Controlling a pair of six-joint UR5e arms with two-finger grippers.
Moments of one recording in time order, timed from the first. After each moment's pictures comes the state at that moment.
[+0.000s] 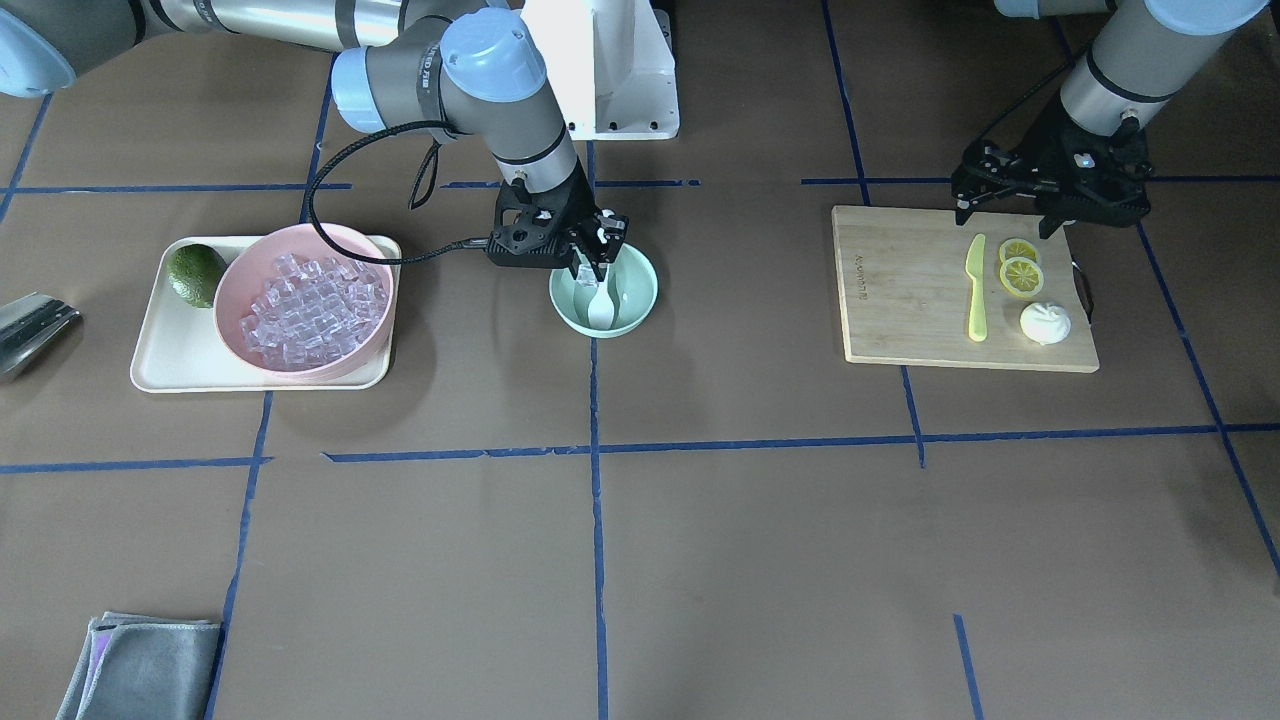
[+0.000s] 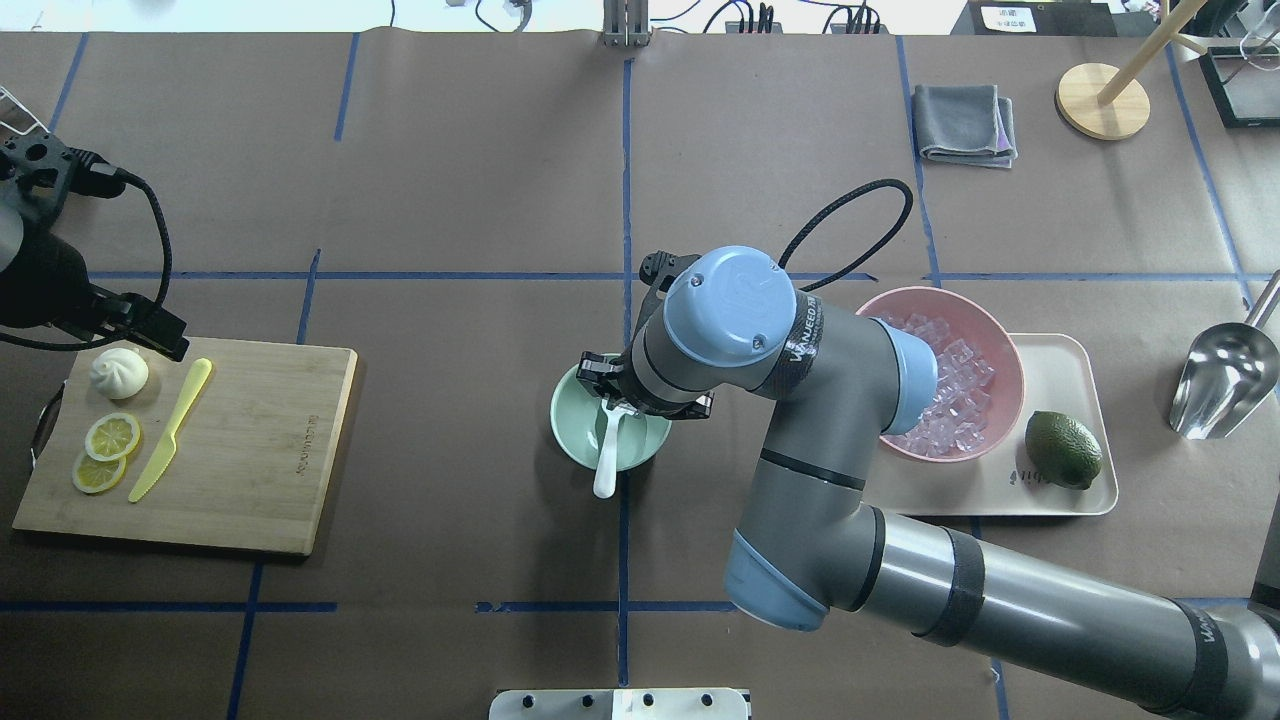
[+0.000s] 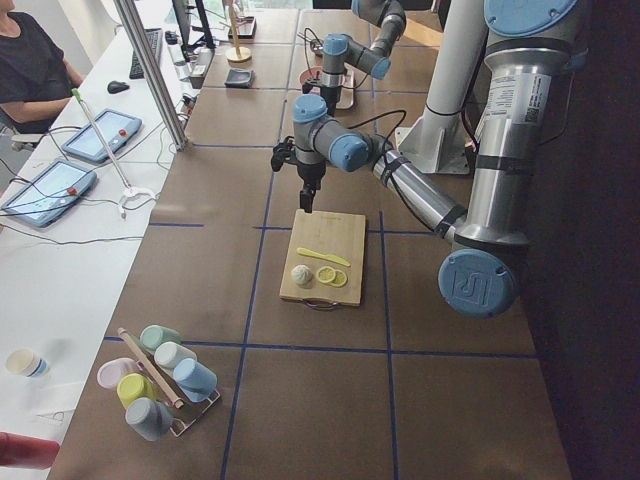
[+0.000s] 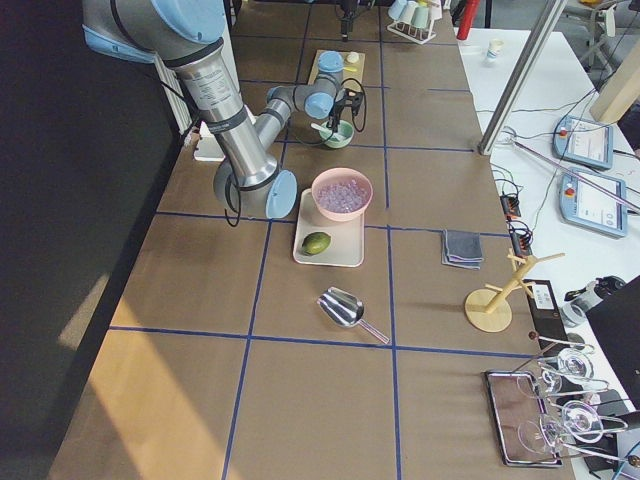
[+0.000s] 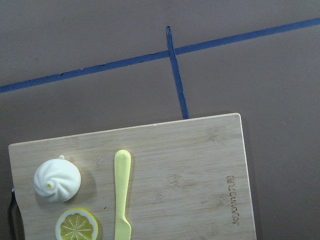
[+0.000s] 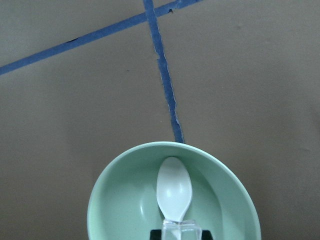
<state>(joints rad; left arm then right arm) -0.95 -1.66 -2.12 -1.49 -2.18 -0.60 0.46 -0.88 1.65 -1.36 1.87 1.56</state>
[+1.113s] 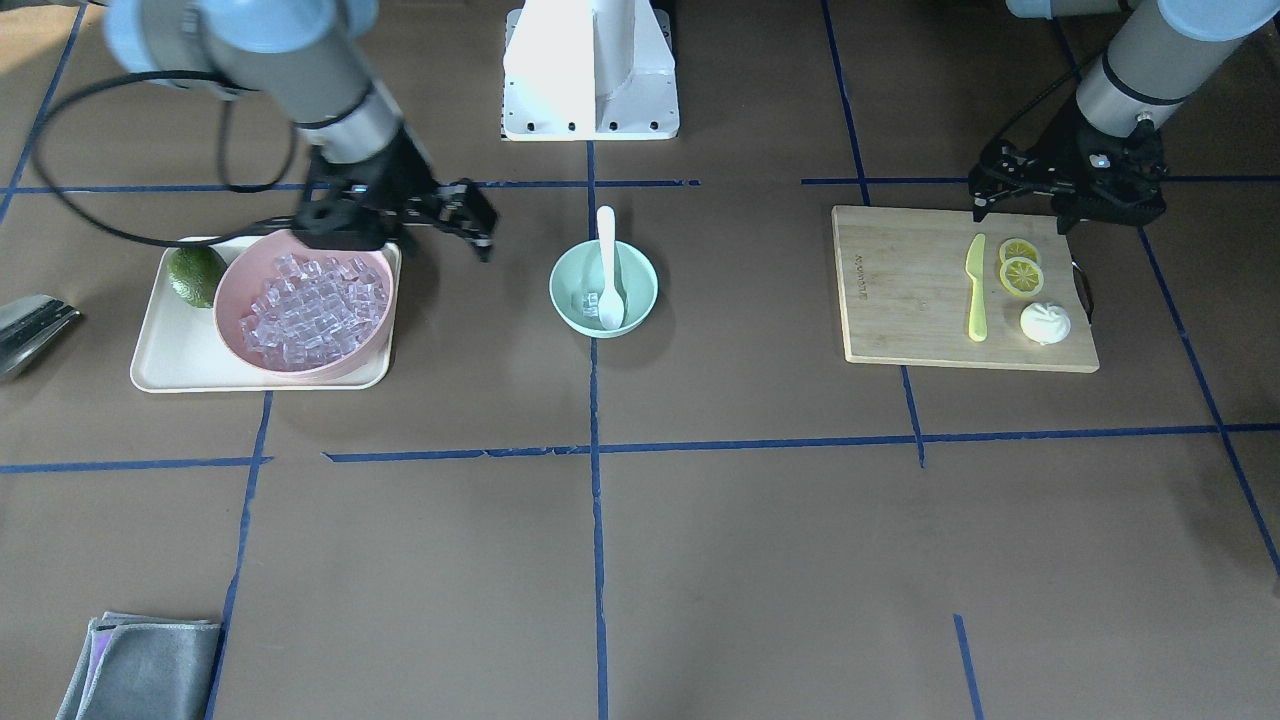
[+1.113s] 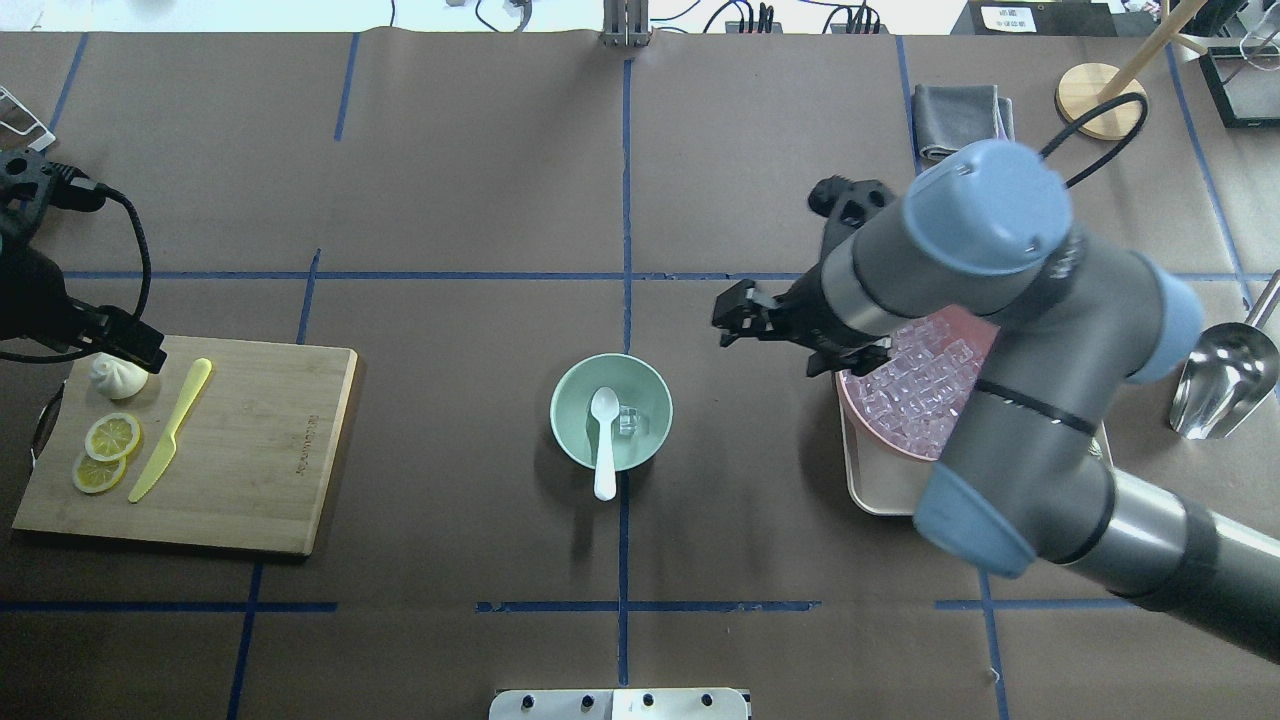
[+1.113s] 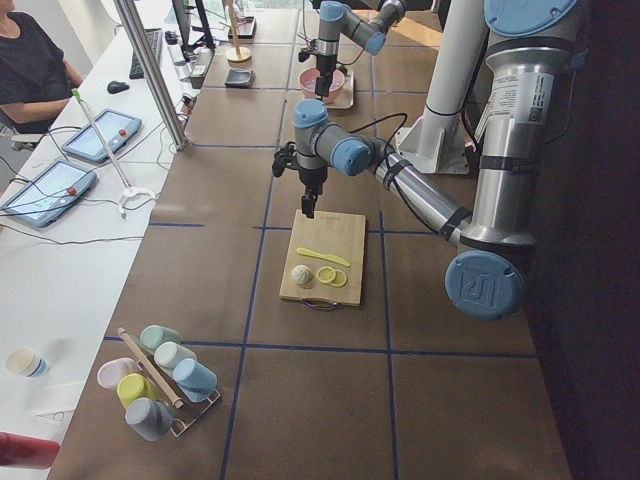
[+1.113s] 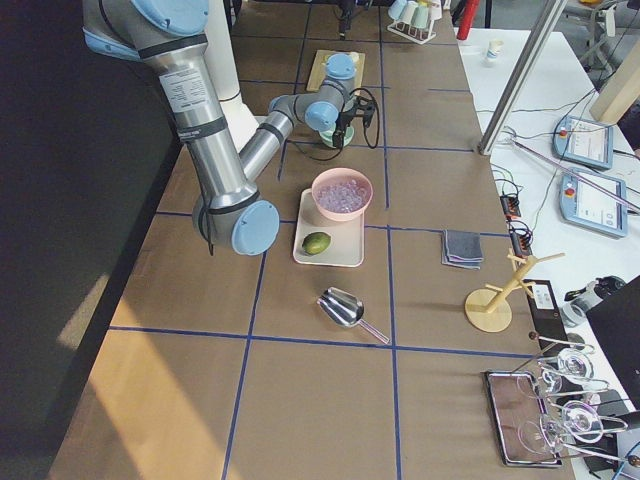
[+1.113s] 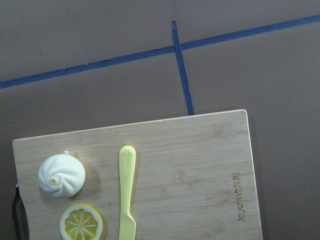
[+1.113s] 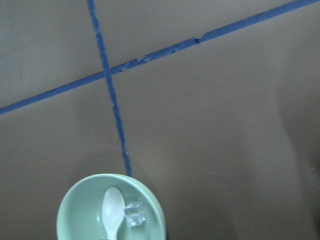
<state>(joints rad) -0.97 -1.59 -2.12 -1.49 -2.18 -0.53 0.74 -1.22 1.99 -1.43 2.13 1.36</state>
